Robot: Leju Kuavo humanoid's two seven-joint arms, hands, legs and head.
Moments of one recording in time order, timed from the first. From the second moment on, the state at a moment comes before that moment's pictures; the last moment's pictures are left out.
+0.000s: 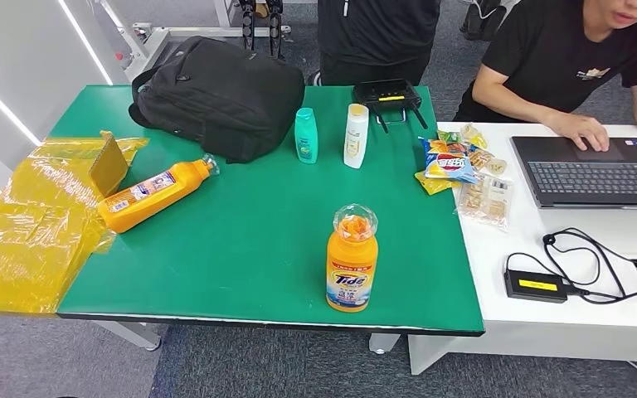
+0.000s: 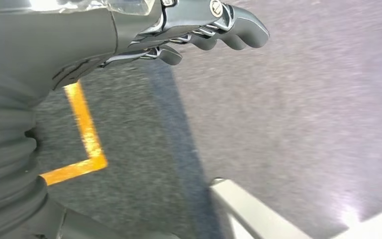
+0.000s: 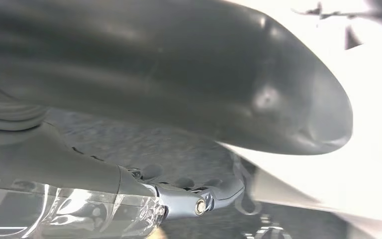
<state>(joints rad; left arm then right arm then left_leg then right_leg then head) 0.07 -0.24 0.76 -1.06 0.48 0.59 -0.58 0.12 0.23 -0.51 -1.33 -0.48 -0.60 -0.60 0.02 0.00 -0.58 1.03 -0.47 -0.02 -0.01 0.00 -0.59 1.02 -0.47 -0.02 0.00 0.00</state>
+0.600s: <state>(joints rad) 0.13 -0.29 0.75 -1.56 0.30 0.65 -0.65 0.14 0.28 -0.48 -1.76 -0.35 -0.65 -0.65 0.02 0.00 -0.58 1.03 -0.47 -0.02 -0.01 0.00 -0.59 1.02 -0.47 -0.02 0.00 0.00</state>
